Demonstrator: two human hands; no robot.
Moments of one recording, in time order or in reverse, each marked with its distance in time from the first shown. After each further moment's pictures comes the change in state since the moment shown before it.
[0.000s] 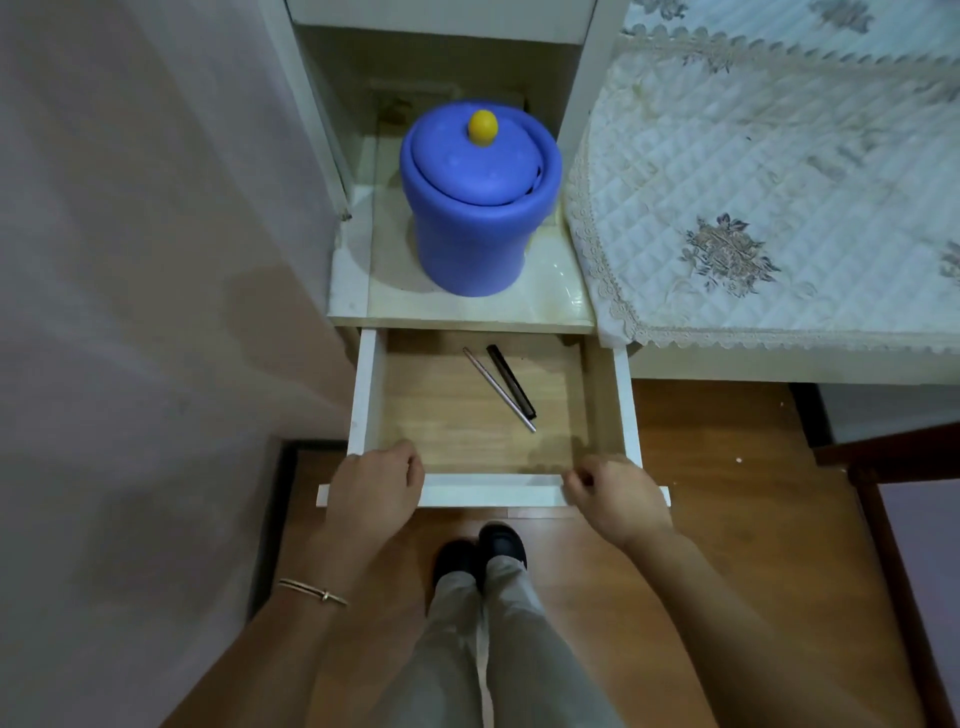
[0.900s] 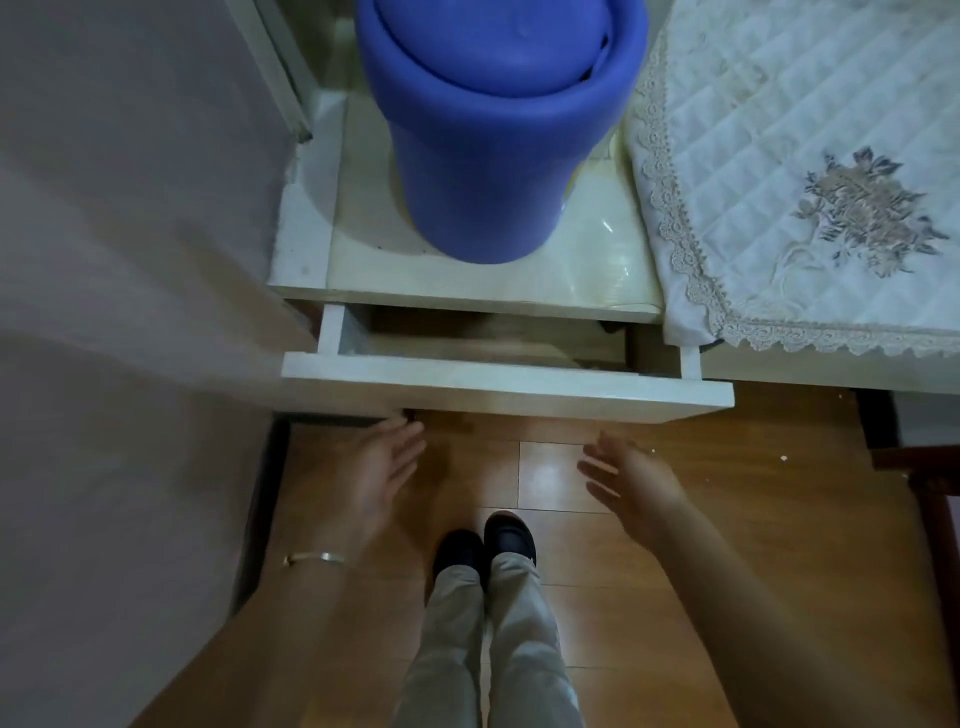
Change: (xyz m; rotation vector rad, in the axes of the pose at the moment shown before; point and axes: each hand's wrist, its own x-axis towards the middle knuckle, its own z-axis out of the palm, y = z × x) left_hand 0.070 -0.011 0.062 -1.475 -0.108 -0.800; right_hand 0.088 0.021 0.050 1.297 -0.155 0.634
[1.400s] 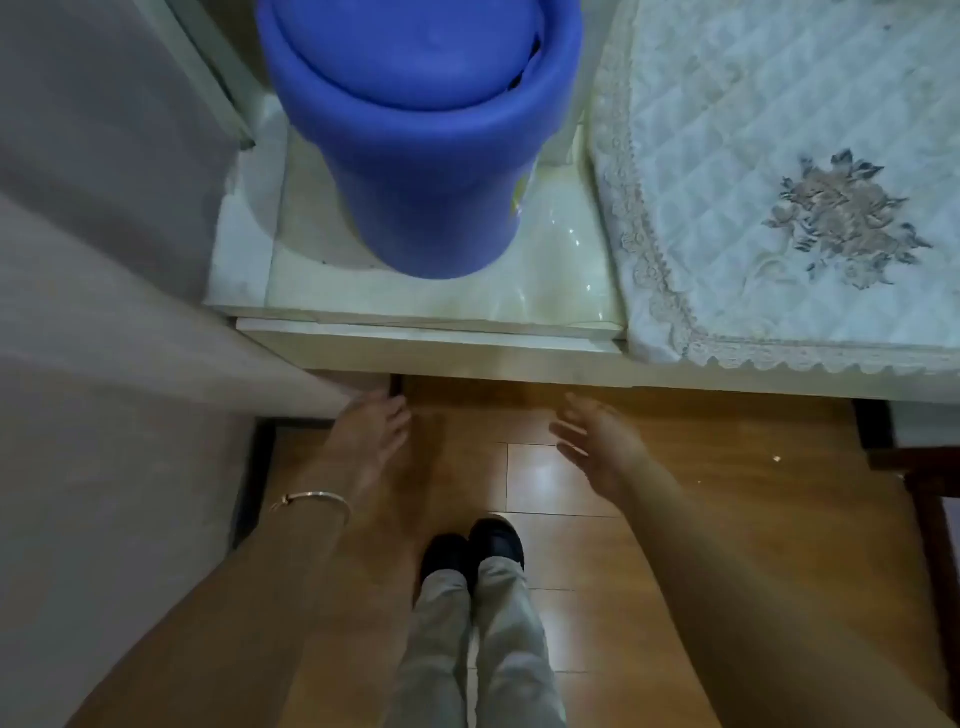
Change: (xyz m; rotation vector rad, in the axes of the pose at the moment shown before) left_hand 0.059 0.014 0.032 0.044 0.001 -0.073; right_hand 0.050 -0.036 0.003 0.047 -0.111 0.055
